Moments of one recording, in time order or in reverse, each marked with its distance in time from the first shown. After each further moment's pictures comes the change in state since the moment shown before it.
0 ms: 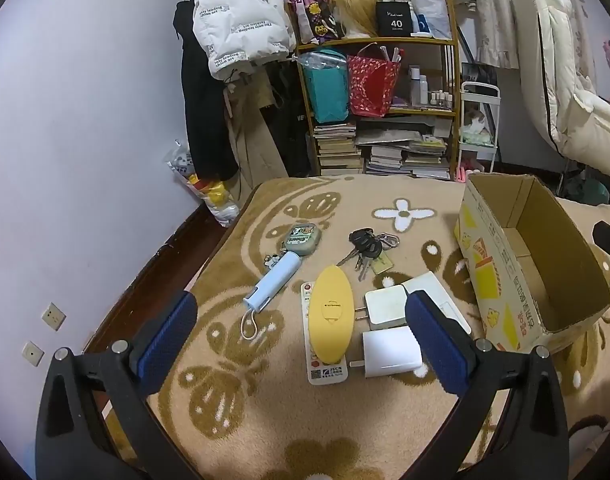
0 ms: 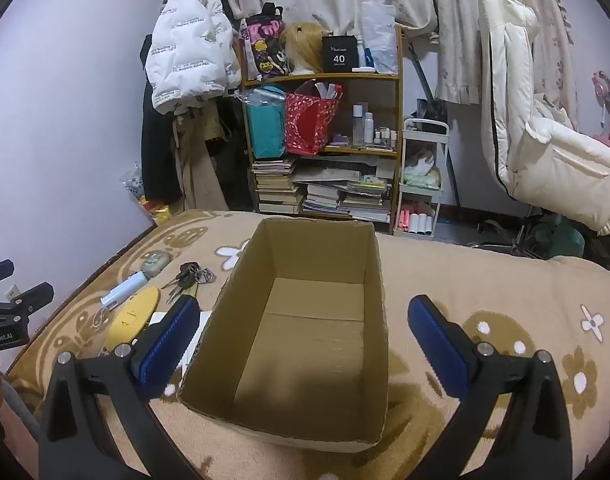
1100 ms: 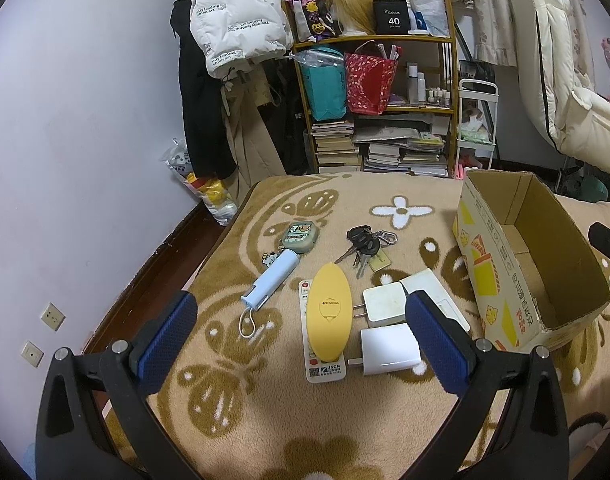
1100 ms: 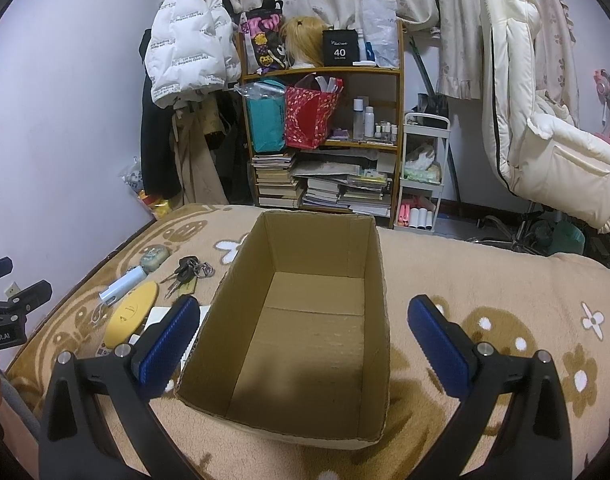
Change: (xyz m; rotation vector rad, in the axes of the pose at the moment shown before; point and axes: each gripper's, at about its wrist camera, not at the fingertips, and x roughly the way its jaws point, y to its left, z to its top) left arm 0.003 -0.003 -0.003 0.000 0.006 -0.007; right arm 0.003 0.002 -0.002 -0.002 0.020 -0.007
